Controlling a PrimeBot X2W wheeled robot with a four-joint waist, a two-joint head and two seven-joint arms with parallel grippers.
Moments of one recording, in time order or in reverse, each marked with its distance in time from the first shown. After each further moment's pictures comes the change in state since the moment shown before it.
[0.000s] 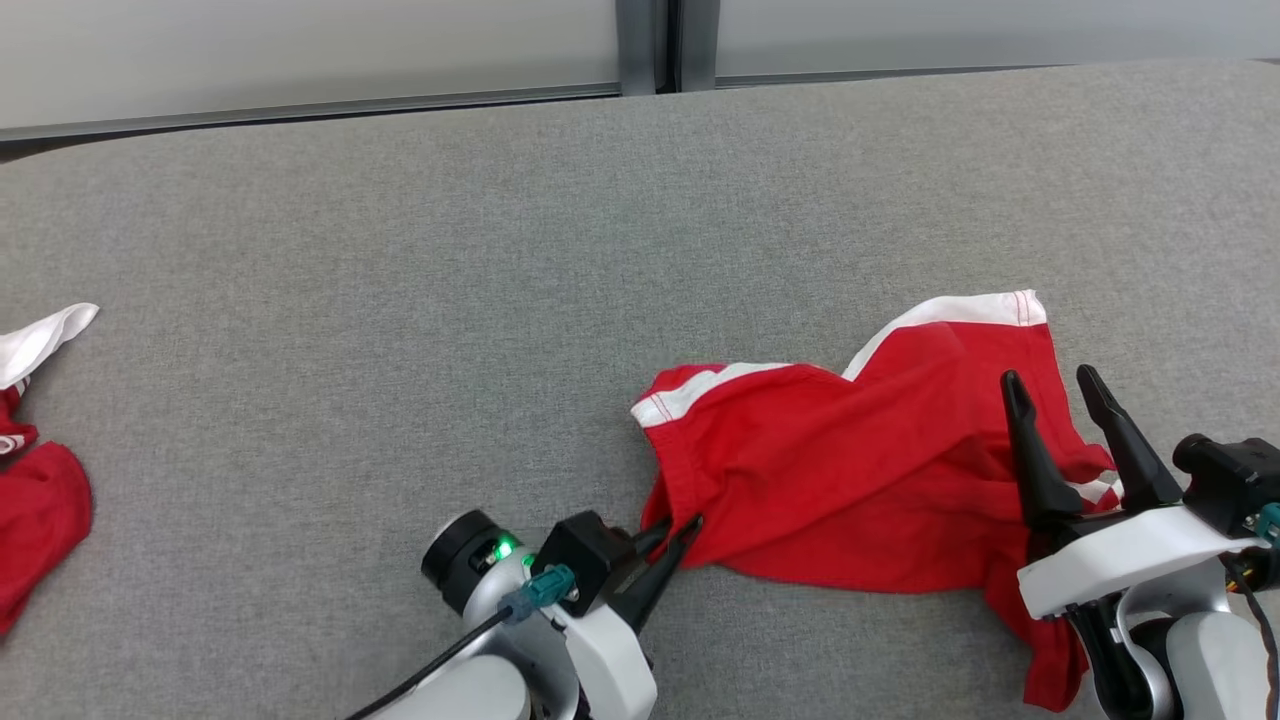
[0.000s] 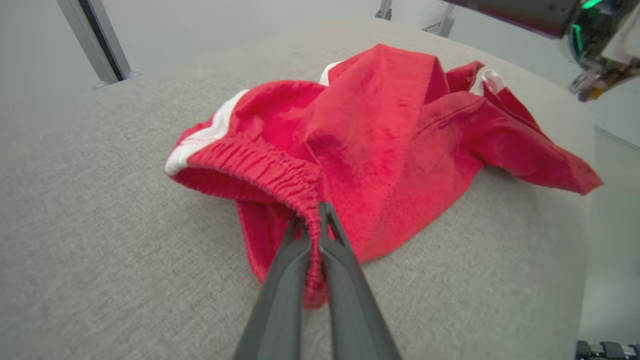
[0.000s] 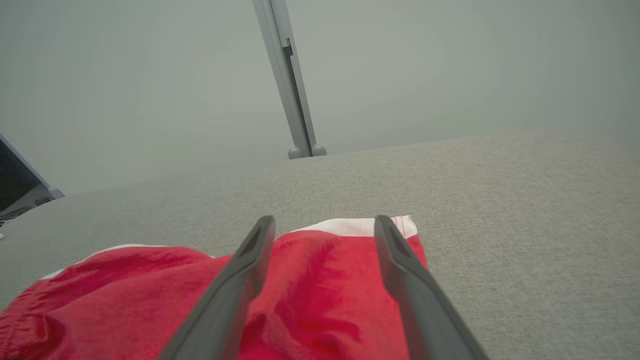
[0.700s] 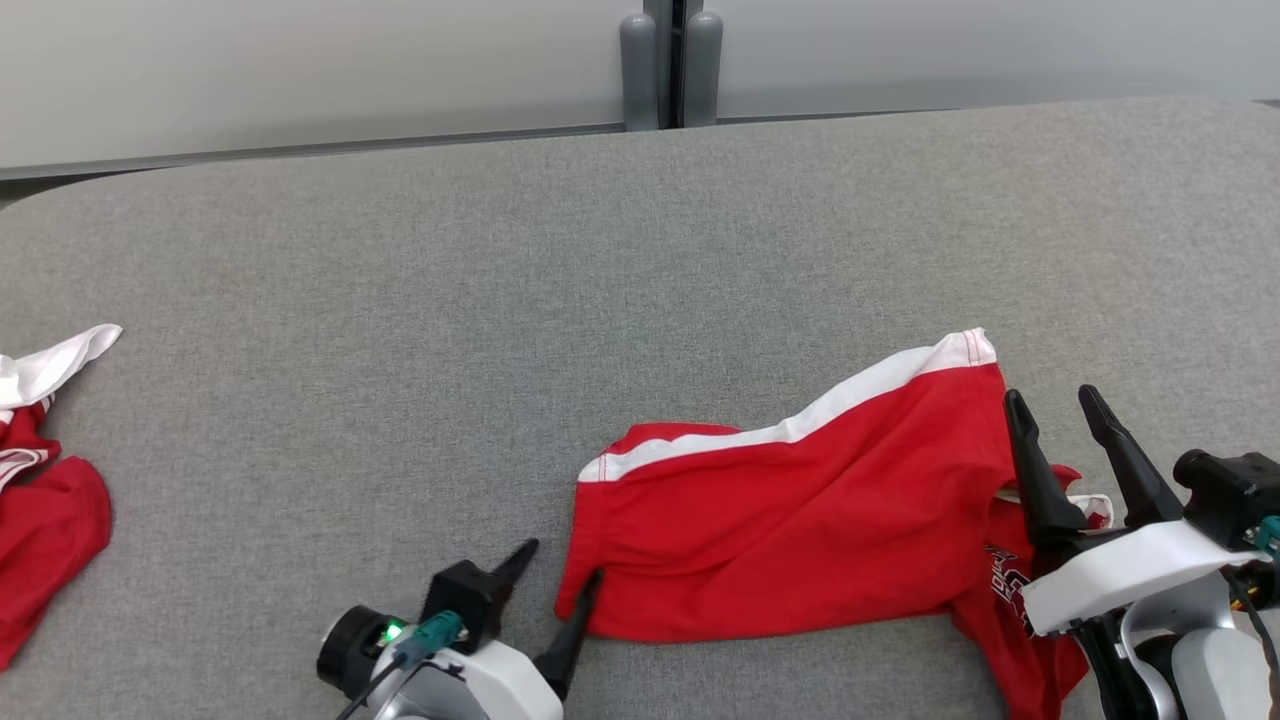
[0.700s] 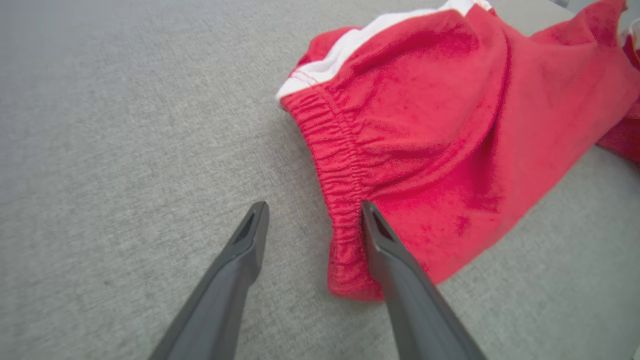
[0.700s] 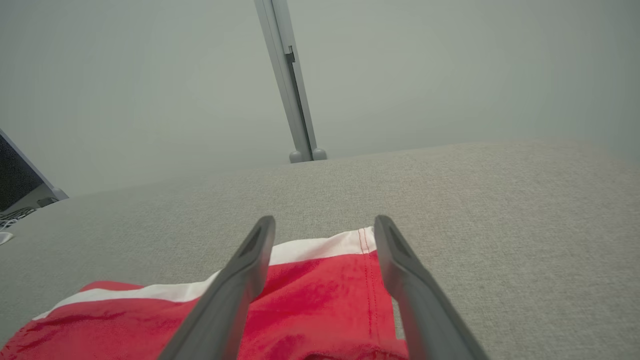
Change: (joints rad) left arm 0.147 0.055 0.063 0.086 -0.096 0.095 -0.047; right arm 0.024 -0.003 -0.006 -0.003 -0.001 0.000 0.019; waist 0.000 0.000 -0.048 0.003
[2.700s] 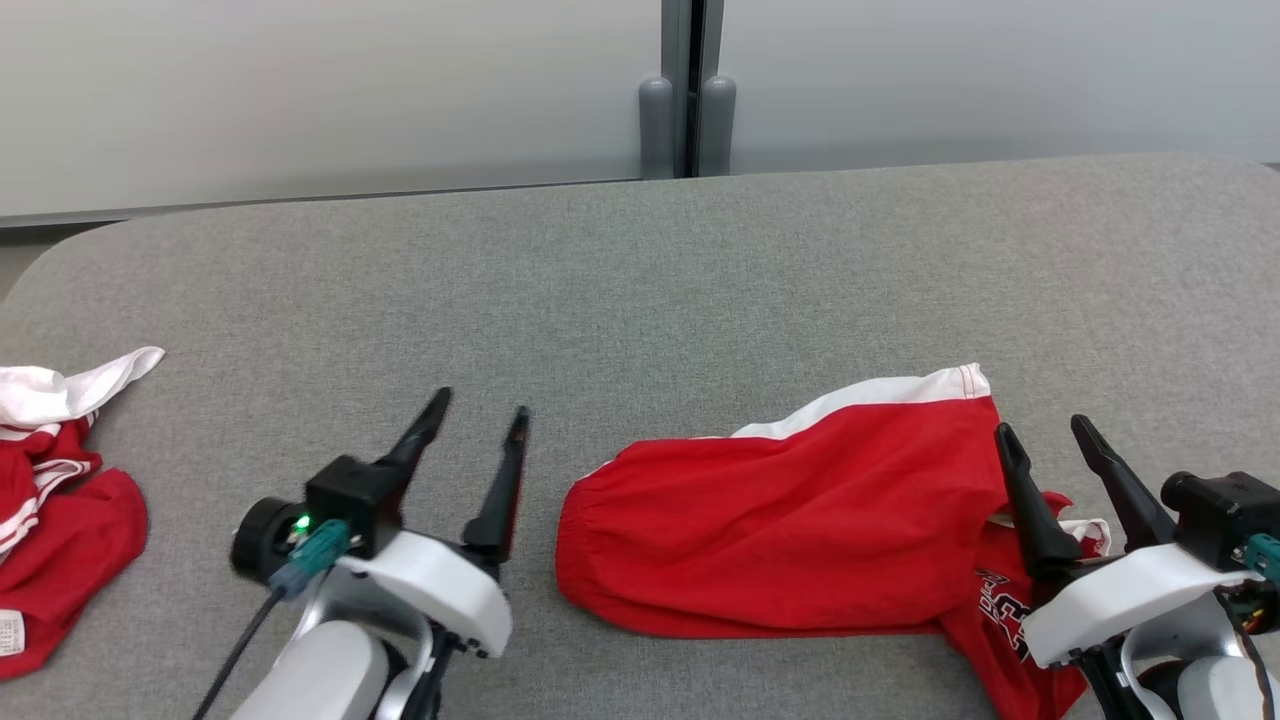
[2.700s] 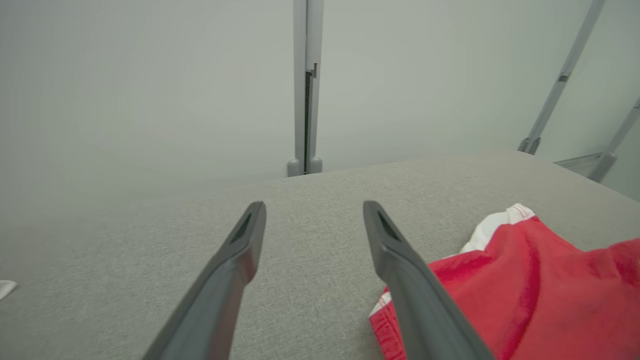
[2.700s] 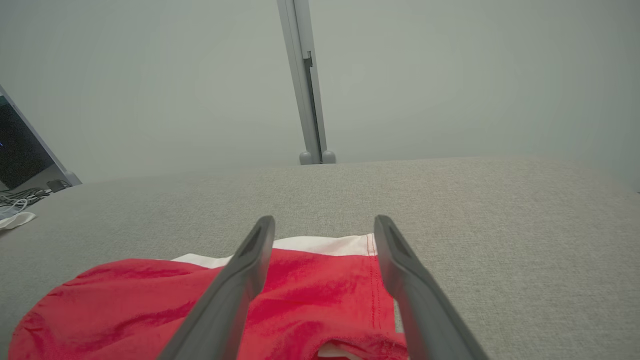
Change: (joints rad) left arm 0.053 -0.034 0.418 -0.183 0.174 -0.053 -0.008; right arm 0.067 -0.006 -0.003 -0.074 -0.042 0.000 0.079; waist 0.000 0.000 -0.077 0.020
